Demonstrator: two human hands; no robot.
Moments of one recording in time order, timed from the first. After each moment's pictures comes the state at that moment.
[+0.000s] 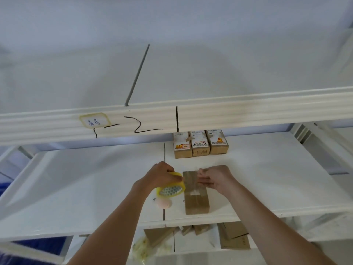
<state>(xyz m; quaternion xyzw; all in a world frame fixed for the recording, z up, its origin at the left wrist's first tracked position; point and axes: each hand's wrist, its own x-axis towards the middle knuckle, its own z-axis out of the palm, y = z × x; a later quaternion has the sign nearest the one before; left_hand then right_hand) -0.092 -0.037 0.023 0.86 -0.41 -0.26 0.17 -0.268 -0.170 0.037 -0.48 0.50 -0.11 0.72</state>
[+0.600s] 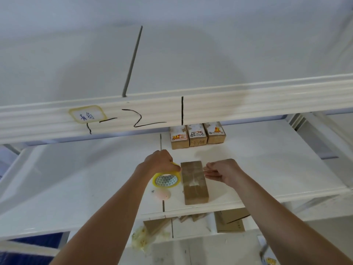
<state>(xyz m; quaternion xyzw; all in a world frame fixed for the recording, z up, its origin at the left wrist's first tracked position) -0.075 -0.061 0.018 0.86 -0.44 -0.25 0.06 -0.288 -0.185 0.031 -0.45 0.55 -0.10 0.70</state>
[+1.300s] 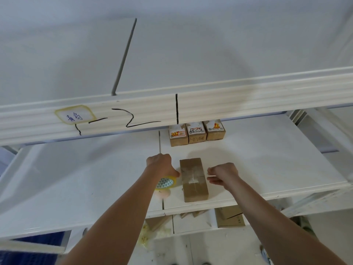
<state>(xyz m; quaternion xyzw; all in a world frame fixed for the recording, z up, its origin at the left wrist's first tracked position) -0.095 -0.066 0.006 0.87 -0.44 -0.17 -0.09 -0.286 -0.186 -0.011 -0.51 0.64 -0.09 0.57</state>
